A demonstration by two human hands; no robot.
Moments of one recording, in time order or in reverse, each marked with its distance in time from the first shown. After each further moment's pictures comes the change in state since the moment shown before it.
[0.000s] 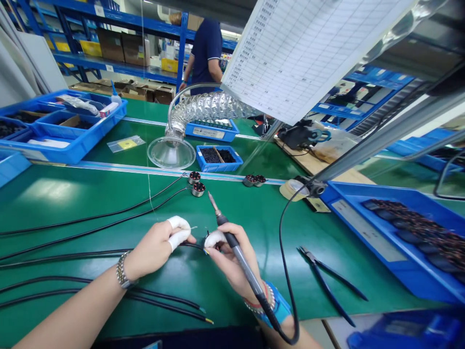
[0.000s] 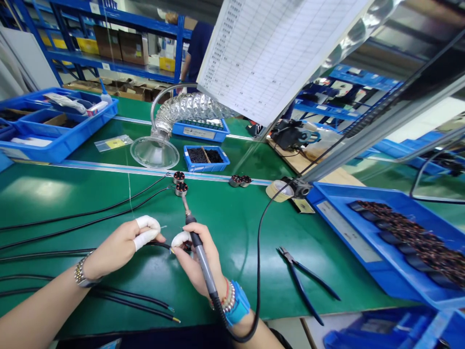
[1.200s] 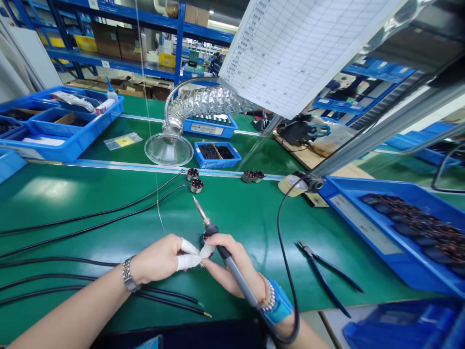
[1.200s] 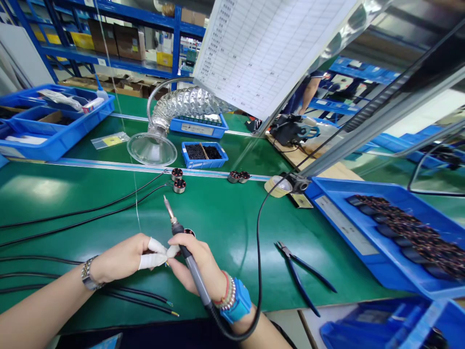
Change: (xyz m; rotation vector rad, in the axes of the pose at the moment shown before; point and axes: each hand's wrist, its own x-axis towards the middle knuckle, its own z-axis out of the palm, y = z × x) left_hand 0.001 -0.003 0.017 -0.044 -0.332 -0.073; right_hand 0.001 -0.010 -0.011 -0.355 -0.263 -0.259
